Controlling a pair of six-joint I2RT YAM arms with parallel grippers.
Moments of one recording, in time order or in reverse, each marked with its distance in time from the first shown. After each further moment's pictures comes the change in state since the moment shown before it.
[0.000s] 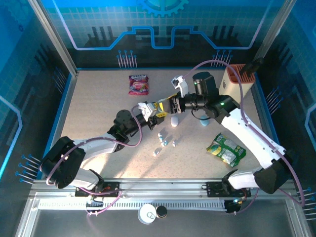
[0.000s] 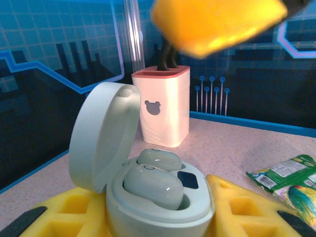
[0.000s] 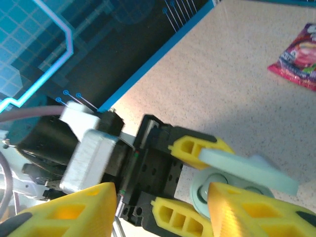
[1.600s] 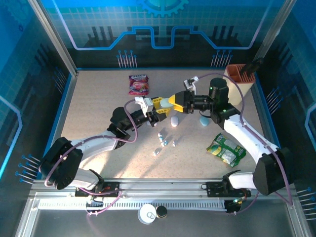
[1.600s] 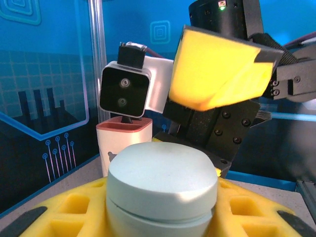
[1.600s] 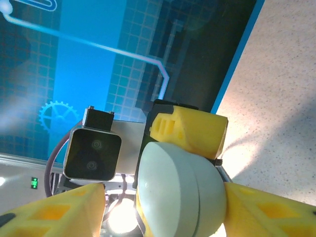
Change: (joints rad) left arm -0.001 -0.005 0.079 0.124 0.139 -0.188; right arm -0.224 -0.012 -0.383 0.733 -0.554 0.866
